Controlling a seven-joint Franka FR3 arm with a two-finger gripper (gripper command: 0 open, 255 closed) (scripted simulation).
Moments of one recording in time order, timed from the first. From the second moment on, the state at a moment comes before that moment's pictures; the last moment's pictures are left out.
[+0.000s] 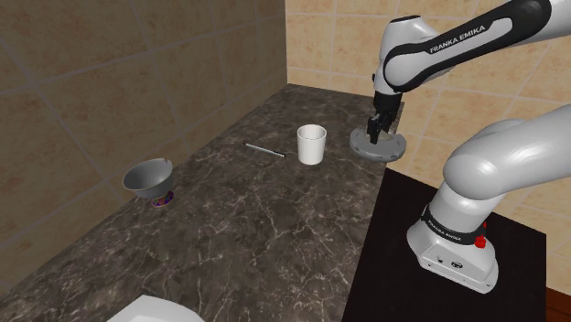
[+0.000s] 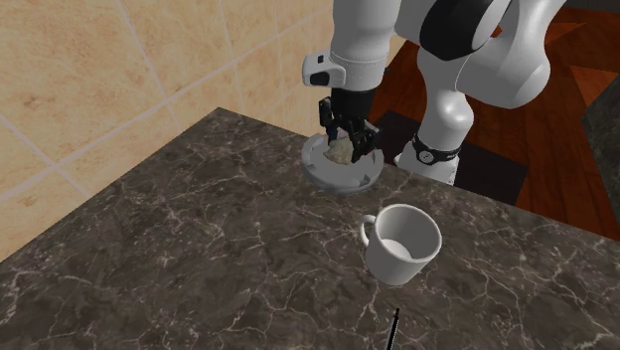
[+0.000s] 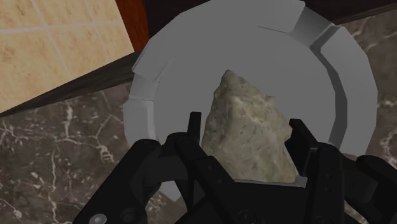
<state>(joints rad) -0.24 -0.72 -0.19 -2.90 -0.21 2.15 -0.15</state>
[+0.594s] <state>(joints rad) -0.24 -0.72 -0.19 -2.90 -0.21 2.16 -0.15</state>
